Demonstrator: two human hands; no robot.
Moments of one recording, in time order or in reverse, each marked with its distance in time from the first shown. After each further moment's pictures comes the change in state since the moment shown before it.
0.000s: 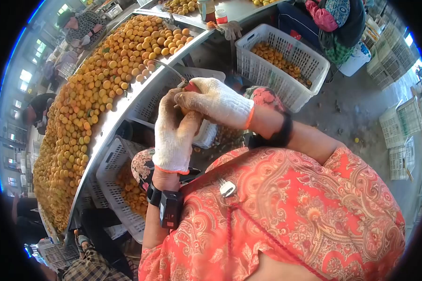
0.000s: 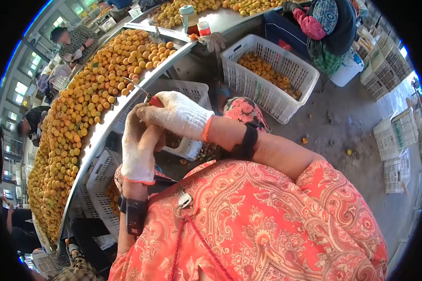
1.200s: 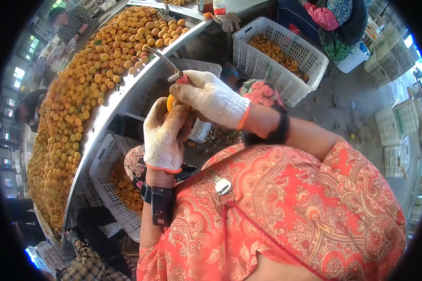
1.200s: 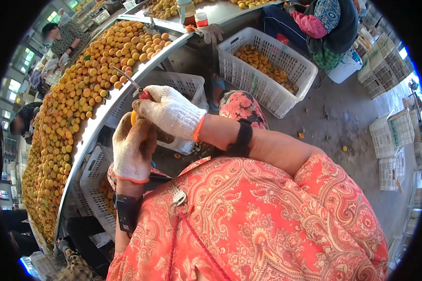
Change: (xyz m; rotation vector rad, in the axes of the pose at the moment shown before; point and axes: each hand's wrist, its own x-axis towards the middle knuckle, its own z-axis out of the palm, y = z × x) left_hand -0.001 -0.004 -0.011 -0.198 0.119 -0.214; right_hand 0.002 -0.006 0.017 0.215 0.083 0.118
